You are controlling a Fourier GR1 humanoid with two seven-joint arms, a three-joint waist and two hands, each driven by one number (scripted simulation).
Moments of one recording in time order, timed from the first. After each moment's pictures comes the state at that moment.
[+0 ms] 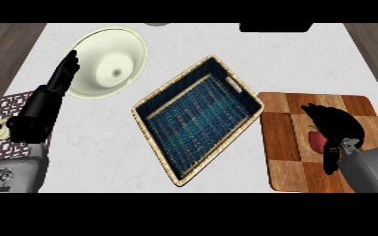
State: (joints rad) left arm -0.18 0.29 0.06 -1.58 -0.12 -0.07 0.00; right arm -0.25 -0.54 0.26 -1.30 0.97 0.55 0.33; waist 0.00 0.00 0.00
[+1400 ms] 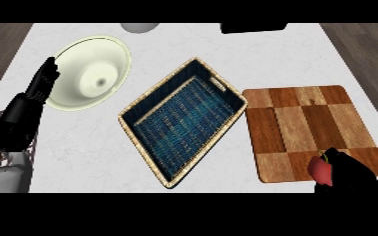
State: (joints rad) left arm -0.13 0.30 0.16 -1.59 -0.14 -0.09 0.01; right arm 0.20 -0.24 0.06 -1.67 1.11 0.18 0.68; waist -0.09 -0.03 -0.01
